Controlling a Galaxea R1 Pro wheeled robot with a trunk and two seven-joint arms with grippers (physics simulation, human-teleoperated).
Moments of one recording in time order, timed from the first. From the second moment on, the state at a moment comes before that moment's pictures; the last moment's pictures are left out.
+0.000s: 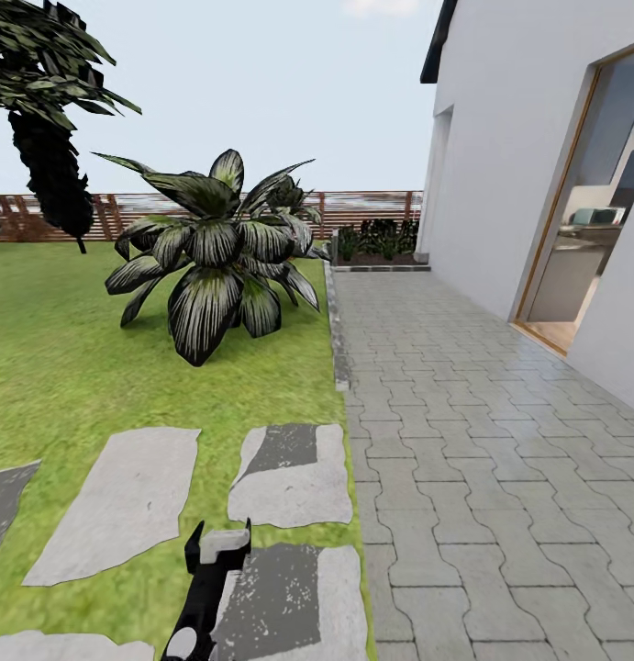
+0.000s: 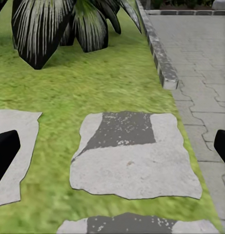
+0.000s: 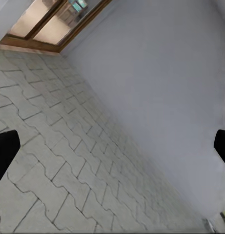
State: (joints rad) left arm -0.28 -0.13 0.05 -0.71 -0.14 -0.48 0.12; right arm -0.17 -0.85 -0.35 -0.07 -0.05 -0.48 -0.54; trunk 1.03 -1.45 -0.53
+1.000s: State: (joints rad) left arm -0.34 -0.12 0.06 -0.71 -0.14 -0.48 0.12; right arm -0.17 -0.99 -0.35 -0.06 -0.05 -0.48 -0.58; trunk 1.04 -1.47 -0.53
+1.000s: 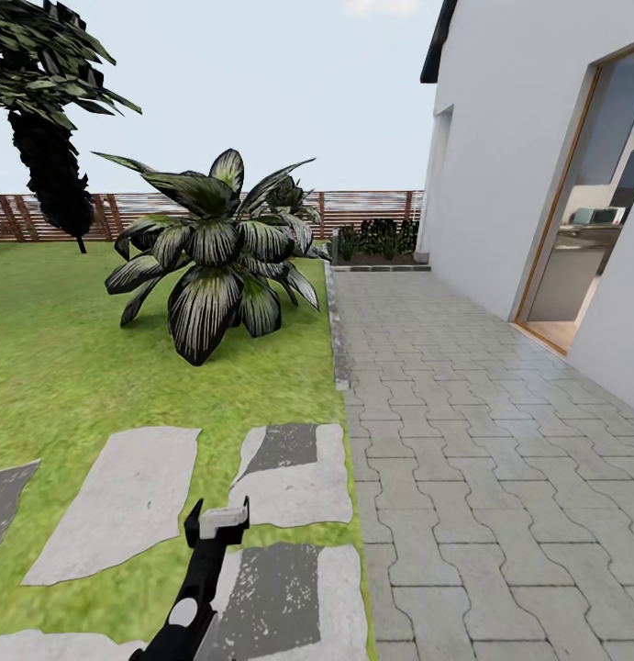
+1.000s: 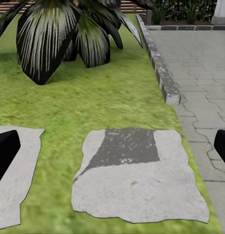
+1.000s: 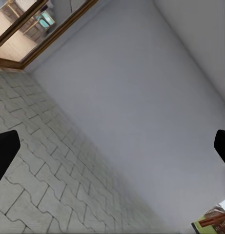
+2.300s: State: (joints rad) left arm -0.37 -0.10 0.09 -0.63 -0.14 -0.47 0.13; right arm -0.17 -1.04 -0.35 -0.04 -0.05 -0.48 -0.58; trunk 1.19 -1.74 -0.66
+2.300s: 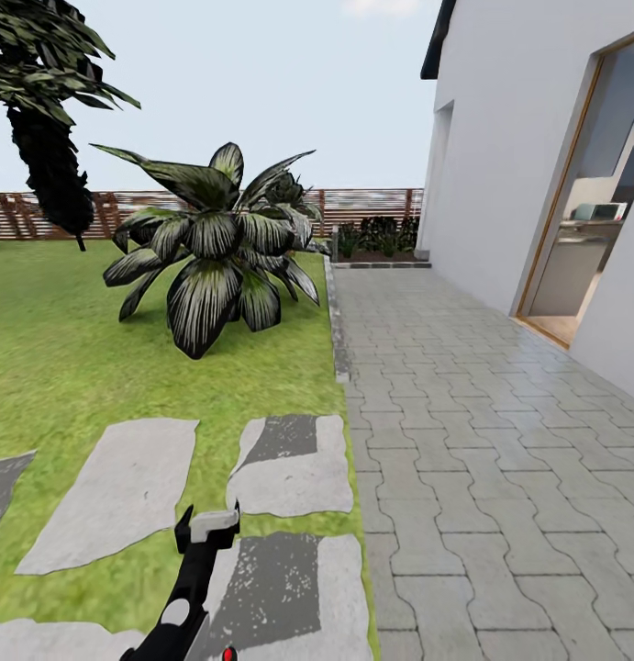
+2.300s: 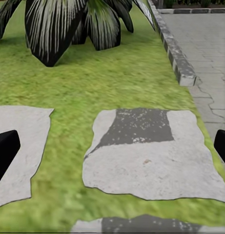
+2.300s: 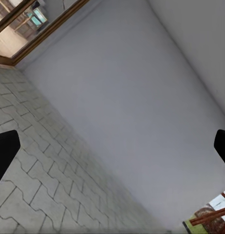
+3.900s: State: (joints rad) left arm -0.37 -0.10 0.09 -0.62 -0.14 -0.48 0.13; right arm -0.17 -1.03 -0.35 -0.09 -0.06 -0.48 -0.58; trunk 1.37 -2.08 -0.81
